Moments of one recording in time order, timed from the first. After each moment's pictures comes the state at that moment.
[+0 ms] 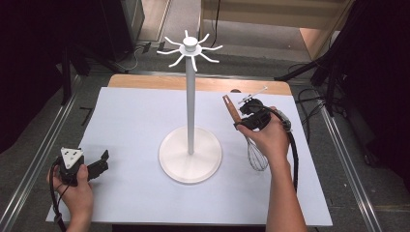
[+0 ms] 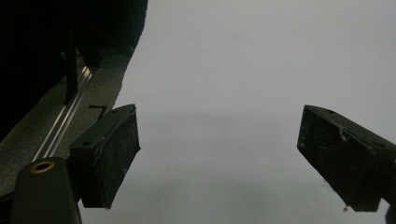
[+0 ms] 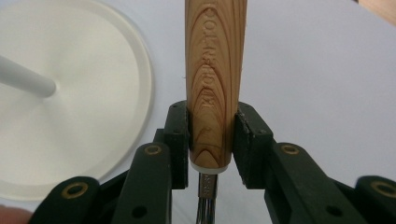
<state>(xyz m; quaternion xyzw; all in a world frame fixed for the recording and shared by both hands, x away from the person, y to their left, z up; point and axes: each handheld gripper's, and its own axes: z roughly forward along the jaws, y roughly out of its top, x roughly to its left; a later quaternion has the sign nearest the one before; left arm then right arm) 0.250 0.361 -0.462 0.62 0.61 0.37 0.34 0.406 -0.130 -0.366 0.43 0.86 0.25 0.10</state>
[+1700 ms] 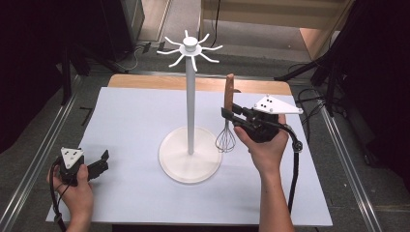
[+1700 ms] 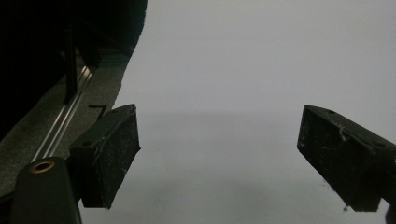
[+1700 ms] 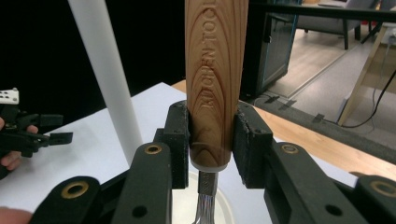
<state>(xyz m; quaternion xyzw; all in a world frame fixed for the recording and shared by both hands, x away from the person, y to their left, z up) 0.250 0.361 -0.462 0.62 0.61 0.37 0.34 0.325 -0.126 -0.311 0.32 0.72 0.58 0.19</state>
